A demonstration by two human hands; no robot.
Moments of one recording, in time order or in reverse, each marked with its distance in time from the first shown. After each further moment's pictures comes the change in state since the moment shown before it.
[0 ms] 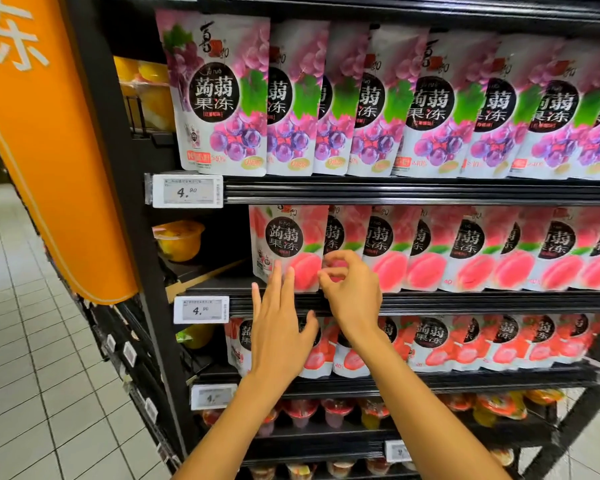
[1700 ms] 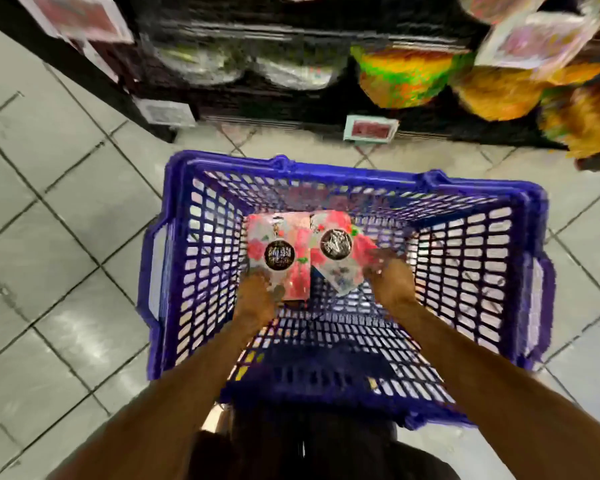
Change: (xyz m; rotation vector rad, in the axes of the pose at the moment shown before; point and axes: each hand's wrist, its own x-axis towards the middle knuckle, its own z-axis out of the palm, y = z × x) left_hand -0.767 -0.319 0.555 -0.021 -0.898 -1.290; right_hand -0.572 0.854 0.226 -0.560 -1.049 0.684
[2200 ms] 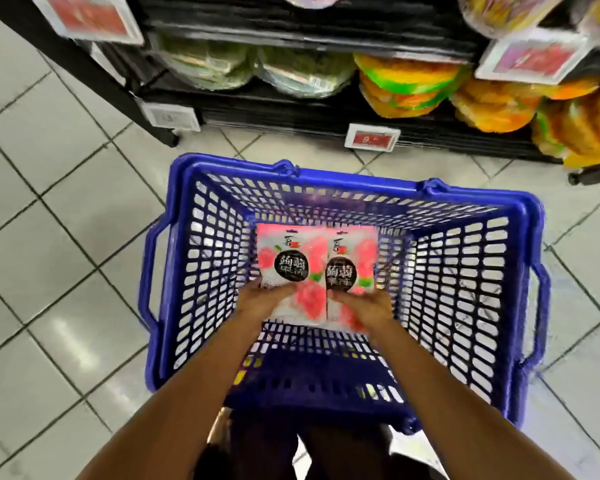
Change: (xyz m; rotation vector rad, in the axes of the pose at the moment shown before) left_hand 0.008 0.011 0.004 -0.694 -0.158 -0.251; right_hand -0.025 -0.003 0.046 0.804 -0.117 0.431
